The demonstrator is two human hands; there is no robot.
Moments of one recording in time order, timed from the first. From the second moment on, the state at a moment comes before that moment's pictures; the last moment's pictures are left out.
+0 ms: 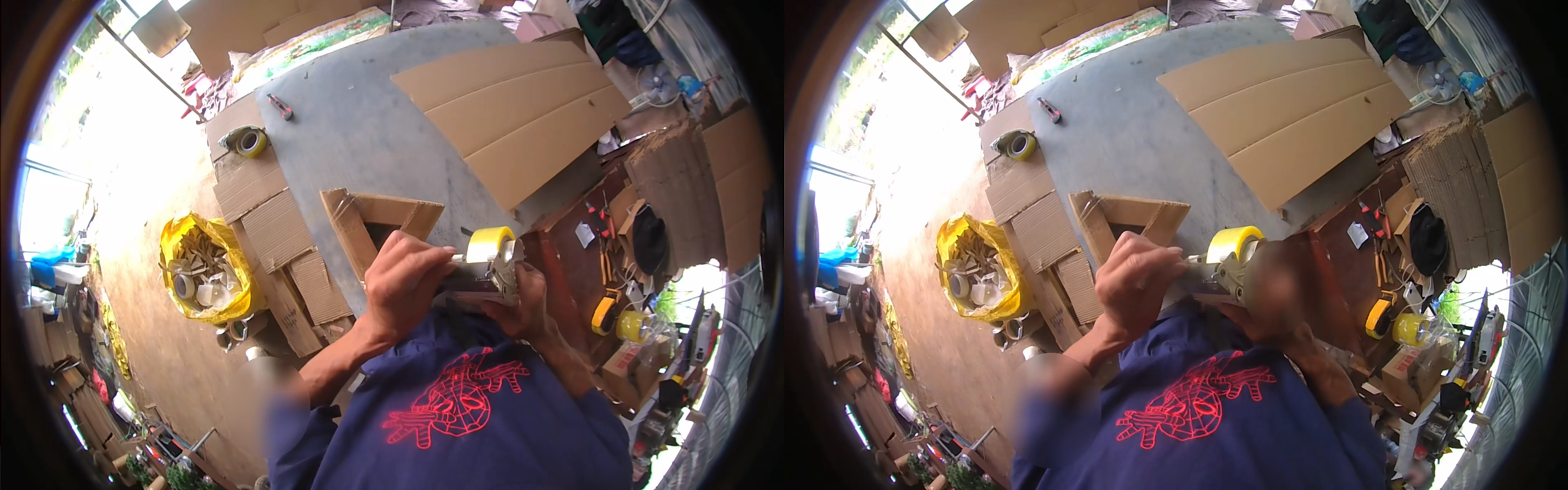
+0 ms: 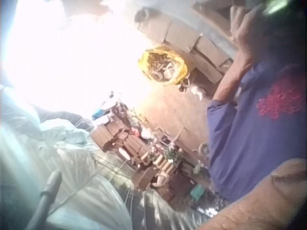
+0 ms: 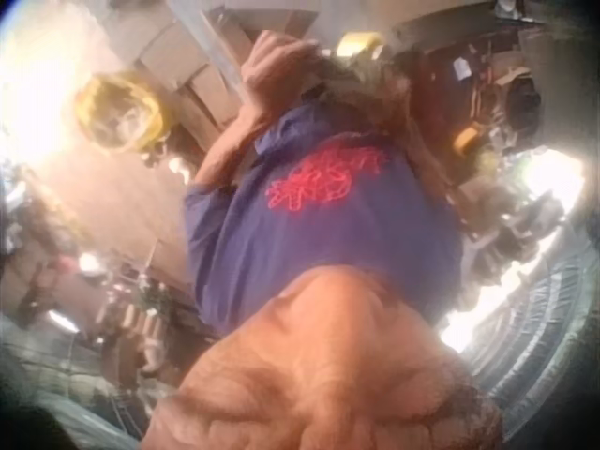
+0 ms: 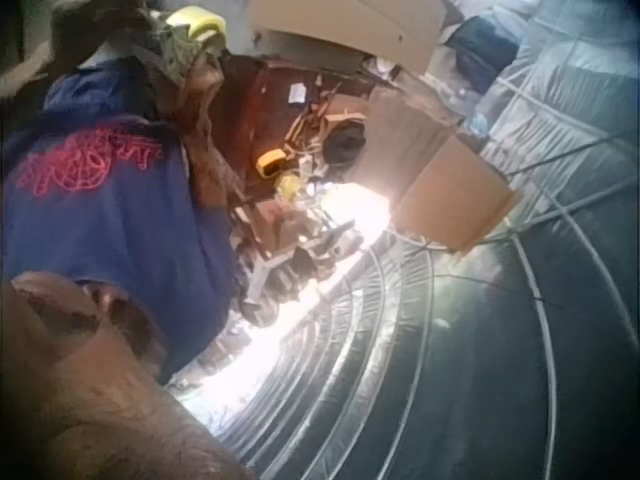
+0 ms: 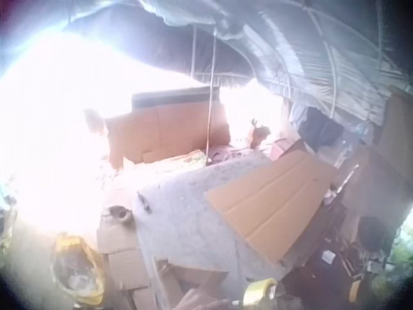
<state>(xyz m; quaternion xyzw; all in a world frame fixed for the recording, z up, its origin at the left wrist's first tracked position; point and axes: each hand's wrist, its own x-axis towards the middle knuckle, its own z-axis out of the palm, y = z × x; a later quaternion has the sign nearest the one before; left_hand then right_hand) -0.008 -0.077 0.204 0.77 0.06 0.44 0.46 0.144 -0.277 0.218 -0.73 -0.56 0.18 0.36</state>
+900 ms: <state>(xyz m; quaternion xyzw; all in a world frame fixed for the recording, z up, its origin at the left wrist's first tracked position) 0.028 -0.040 0.234 0.83 0.12 0.31 0.46 0.143 -0.274 0.188 -0.76 -0.43 0.23 0.43</state>
